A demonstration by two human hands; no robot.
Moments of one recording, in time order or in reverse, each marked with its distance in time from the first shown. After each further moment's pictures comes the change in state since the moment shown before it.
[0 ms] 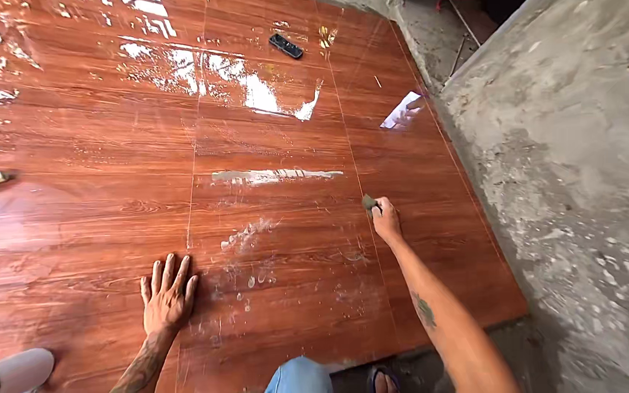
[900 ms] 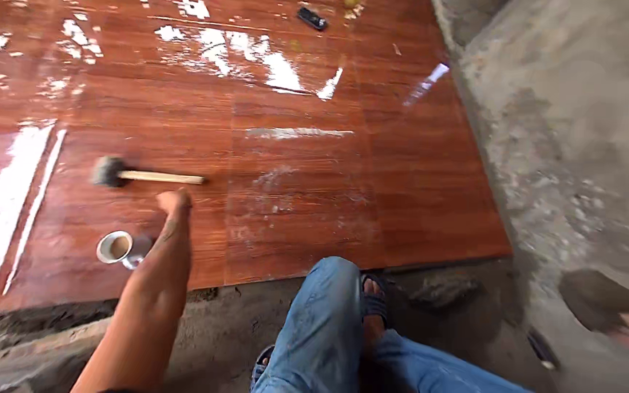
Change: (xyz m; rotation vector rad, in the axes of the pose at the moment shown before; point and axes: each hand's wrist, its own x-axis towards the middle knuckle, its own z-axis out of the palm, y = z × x) left_hand 0.034 0.002 -0.157 -0.656 -0.051 -0.974; right_hand -0.426 0.026 -0.358 0.454 0.257 0.466
